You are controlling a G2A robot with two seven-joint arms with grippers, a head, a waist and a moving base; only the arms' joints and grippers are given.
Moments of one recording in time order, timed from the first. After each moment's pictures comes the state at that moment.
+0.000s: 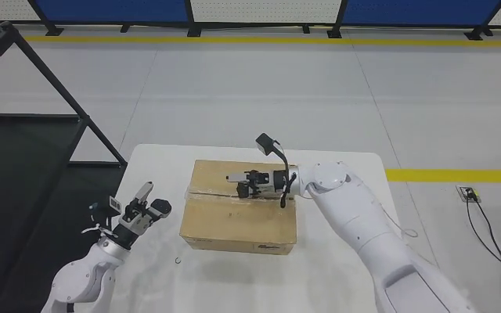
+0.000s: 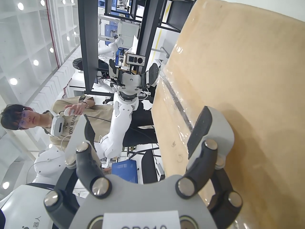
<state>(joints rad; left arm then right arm) 1.24 -1.16 -1.65 -1.54 -0.43 -0.12 -0.60 -0.19 -1.54 0.84 -0.46 0.36 -0.47 1.18</state>
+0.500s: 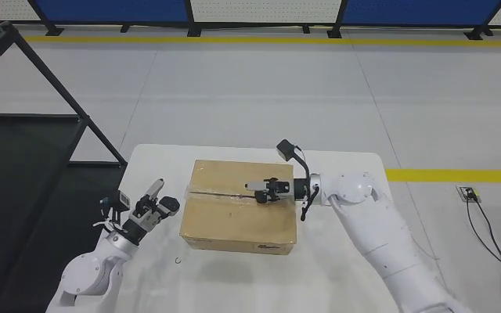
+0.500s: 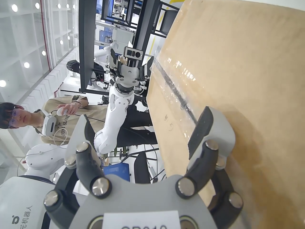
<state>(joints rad) 1.20 -1.16 -1.60 -1.54 -0.40 -0.10 -0.59 -0.48 -1.36 1.06 -1.01 0.15 -0.27 1.16</state>
